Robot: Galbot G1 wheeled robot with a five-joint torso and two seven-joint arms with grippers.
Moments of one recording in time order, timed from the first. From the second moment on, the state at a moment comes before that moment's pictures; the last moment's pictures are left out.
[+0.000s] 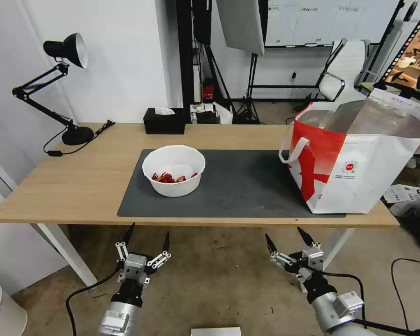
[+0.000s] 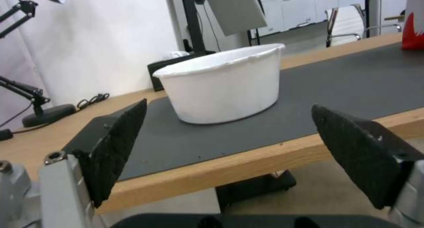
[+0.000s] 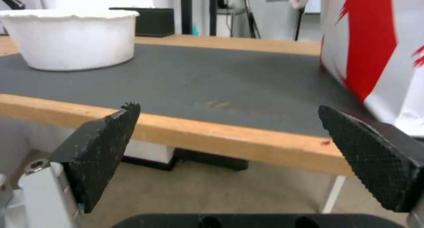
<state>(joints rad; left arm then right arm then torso) 1.75 -1.35 -0.45 -2.10 0.13 -0.30 -0.10 -1.72 1.00 0.40 2.11 0.34 0.19 0.16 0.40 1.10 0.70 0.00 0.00</state>
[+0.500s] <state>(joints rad) 1.64 -1.26 -0.48 -2.21 -0.10 -0.07 -0.14 -1.72 1.01 0.40 2.13 0.32 0.18 0.17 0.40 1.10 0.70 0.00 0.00</state>
